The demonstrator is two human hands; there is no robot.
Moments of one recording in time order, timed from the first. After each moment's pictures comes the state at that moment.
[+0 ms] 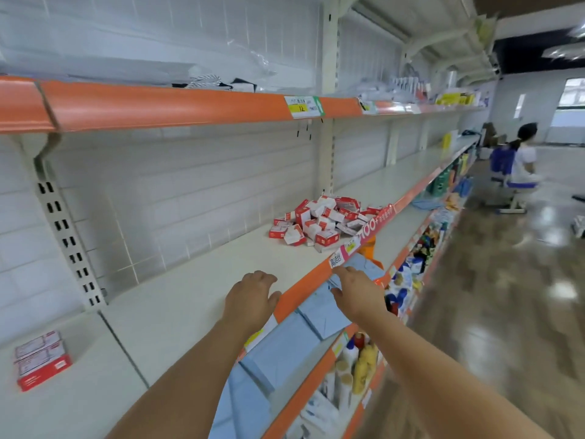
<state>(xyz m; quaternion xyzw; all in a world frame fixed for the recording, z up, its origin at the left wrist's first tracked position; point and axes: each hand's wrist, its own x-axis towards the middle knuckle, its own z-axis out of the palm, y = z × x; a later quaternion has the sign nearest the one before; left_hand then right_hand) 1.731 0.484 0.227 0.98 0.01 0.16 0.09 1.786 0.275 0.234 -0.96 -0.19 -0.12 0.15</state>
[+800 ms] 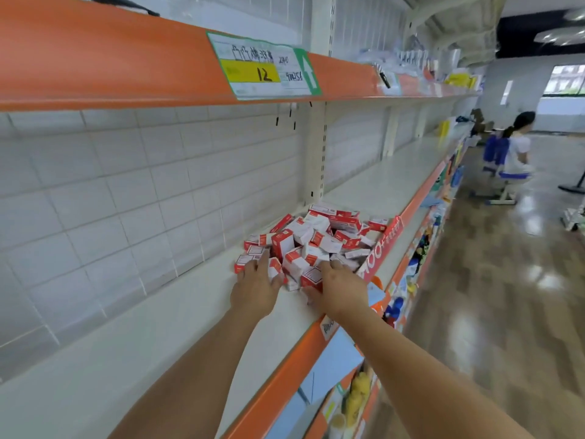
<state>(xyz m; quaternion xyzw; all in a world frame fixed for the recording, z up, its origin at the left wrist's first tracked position) 1.984 0.479 0.218 0.96 0.11 0.11 0.23 2.003 0.313 0.228 -0.98 -0.16 -0.11 0.10</state>
